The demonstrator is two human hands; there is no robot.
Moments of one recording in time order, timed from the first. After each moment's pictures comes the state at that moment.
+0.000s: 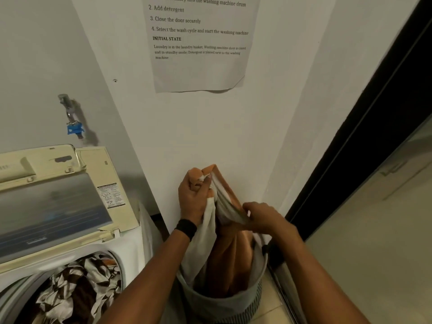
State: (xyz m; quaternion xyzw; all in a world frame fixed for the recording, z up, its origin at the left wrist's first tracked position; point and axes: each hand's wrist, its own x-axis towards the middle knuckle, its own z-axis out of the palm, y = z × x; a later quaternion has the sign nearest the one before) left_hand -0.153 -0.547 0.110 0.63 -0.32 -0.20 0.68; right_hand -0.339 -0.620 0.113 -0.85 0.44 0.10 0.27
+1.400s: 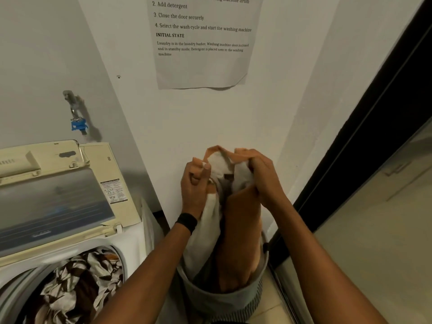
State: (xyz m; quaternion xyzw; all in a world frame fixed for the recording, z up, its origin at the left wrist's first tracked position) left_hand -0.153 -0.552 0.121 0.59 -0.35 -0.19 0.71; right_hand -0.304 -0.632 0.183 -0.66 0.33 -0.40 0.55
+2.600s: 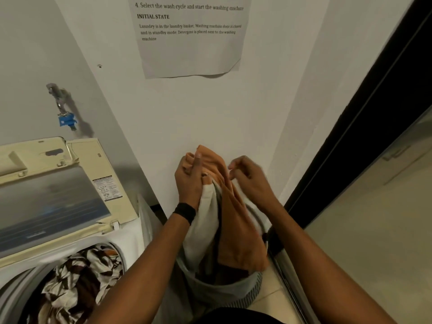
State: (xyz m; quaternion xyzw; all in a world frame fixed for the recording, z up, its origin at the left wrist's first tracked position) left_hand -0.149 -0.567 0.120 0.64 -0.27 -0.21 0.69; right_hand -0.309 -0.616 0.153 -0.72 0.38 -0.32 0.48
